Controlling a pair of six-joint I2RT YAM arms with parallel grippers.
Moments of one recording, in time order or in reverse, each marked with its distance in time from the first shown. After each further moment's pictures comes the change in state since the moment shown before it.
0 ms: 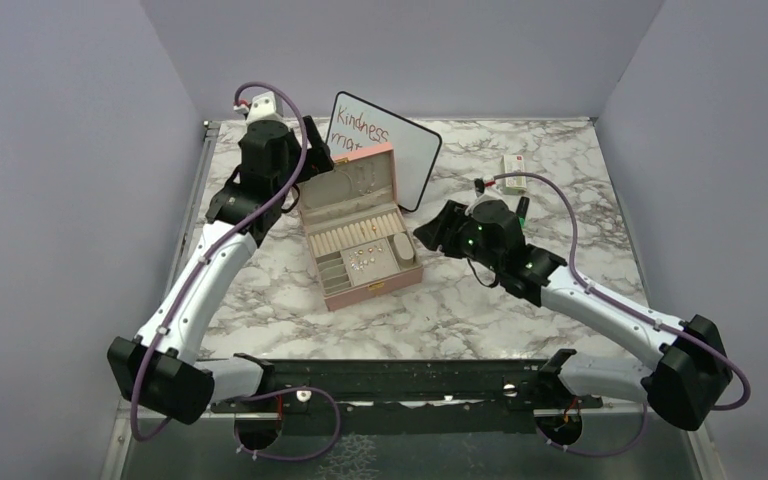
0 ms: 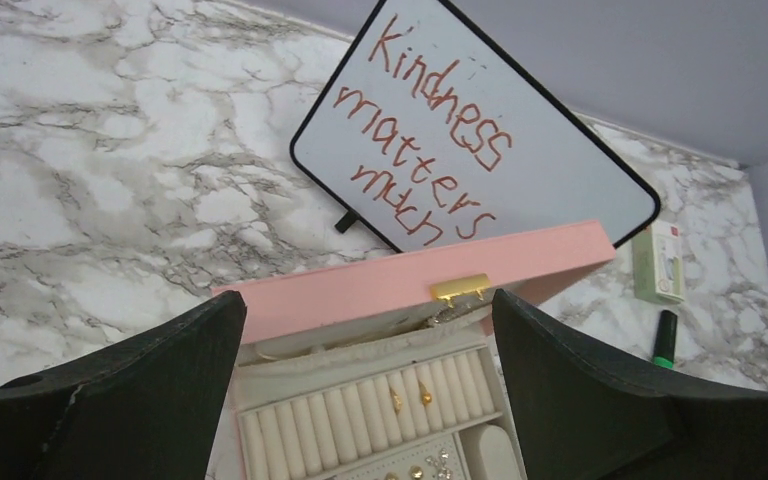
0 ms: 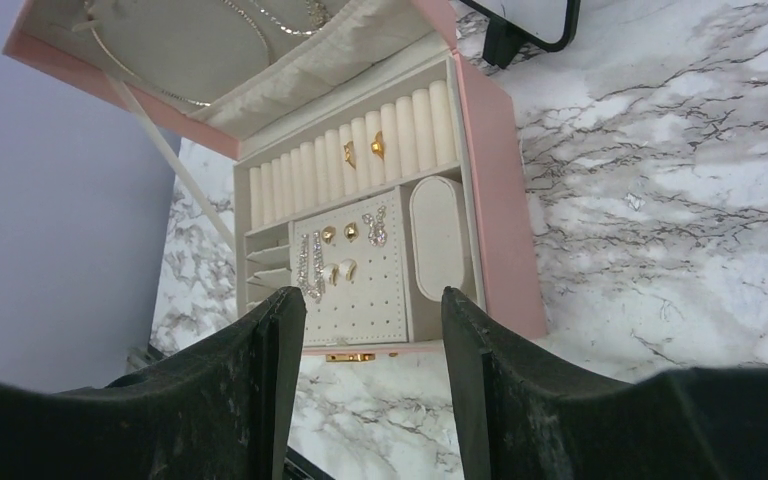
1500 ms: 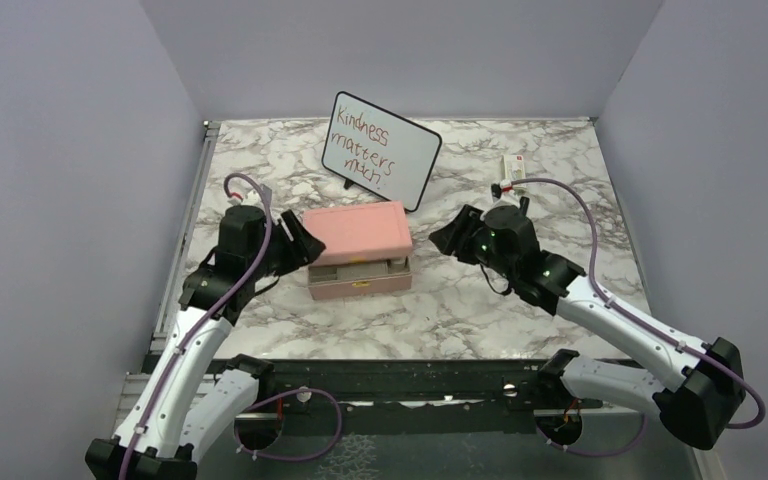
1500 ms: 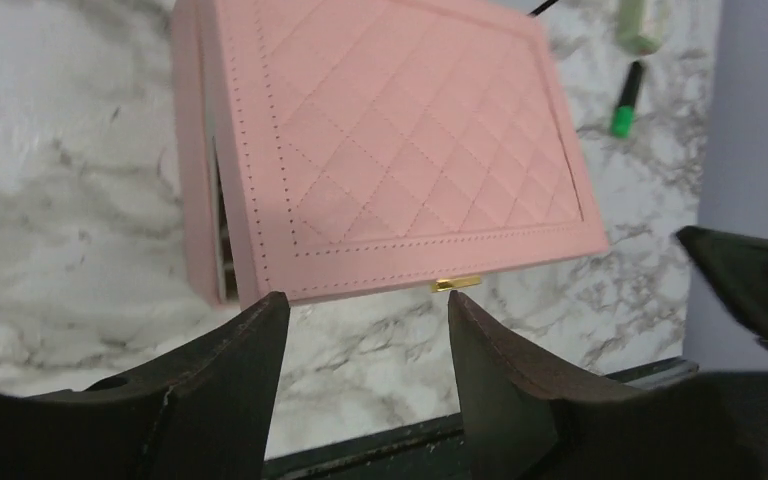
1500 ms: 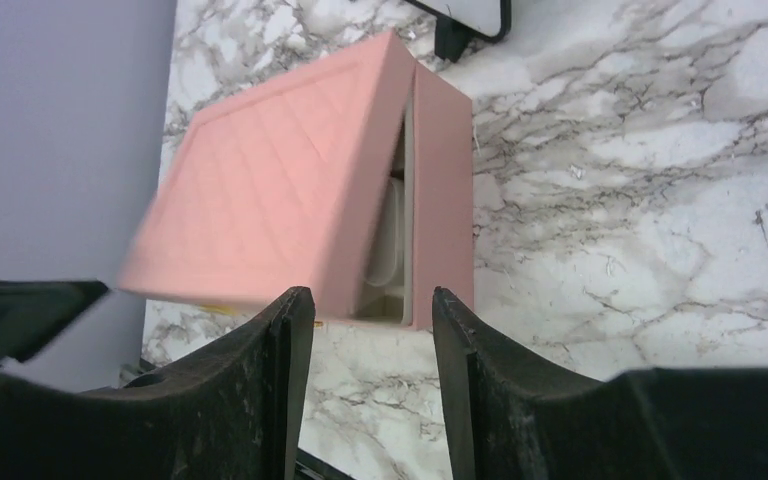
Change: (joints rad) left arm 0.072 -0.412 -0.400 -0.207 0.381 -0.179; right arm 0.000 -0.125 -0.022 -0.152 0.061 0.043
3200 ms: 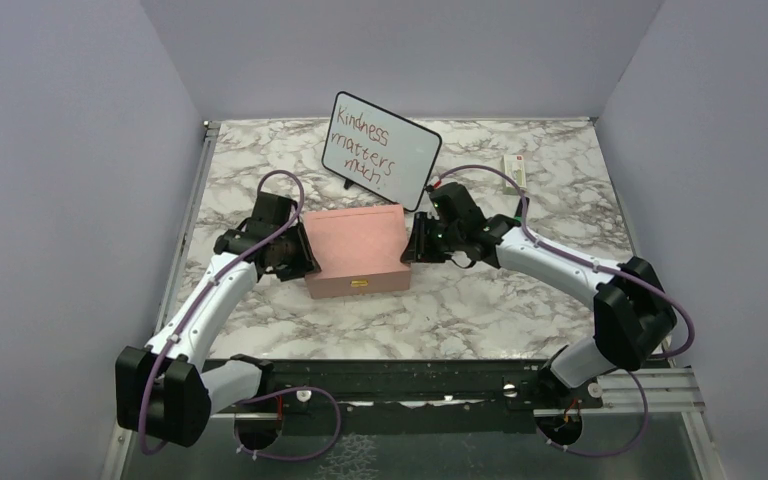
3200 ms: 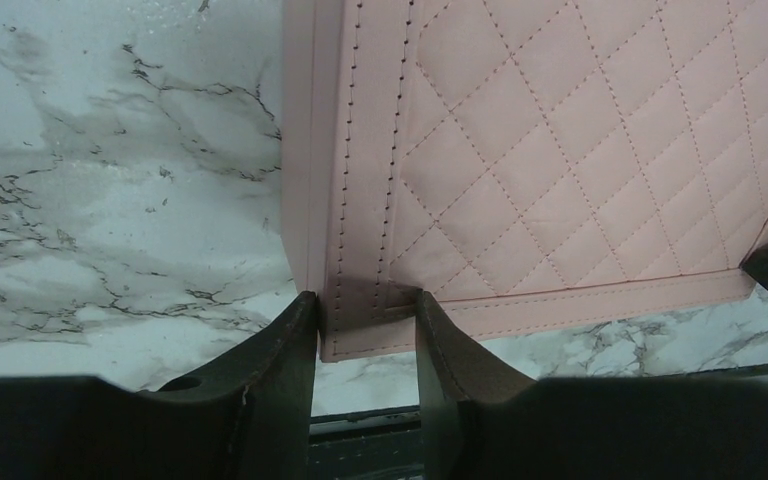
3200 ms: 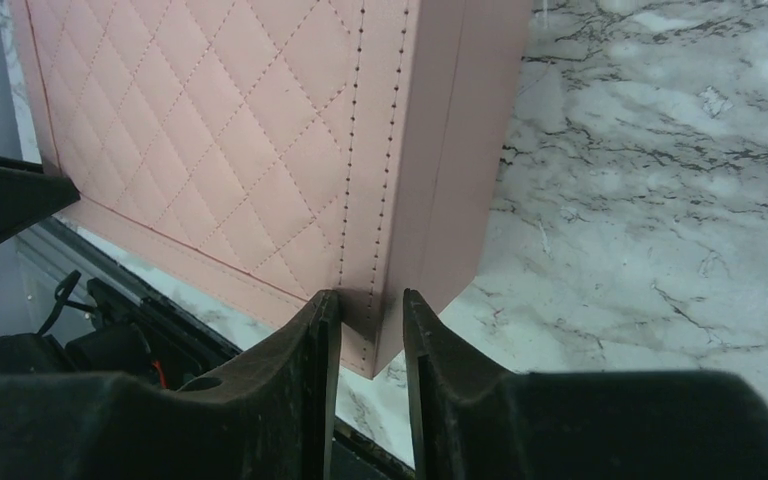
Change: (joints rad) left arm 0.015 0.343 -0.019 -0.164 -0.019 0.084; right arm -0.017 0.480 0.271 -0.140 -0.339 -0.164
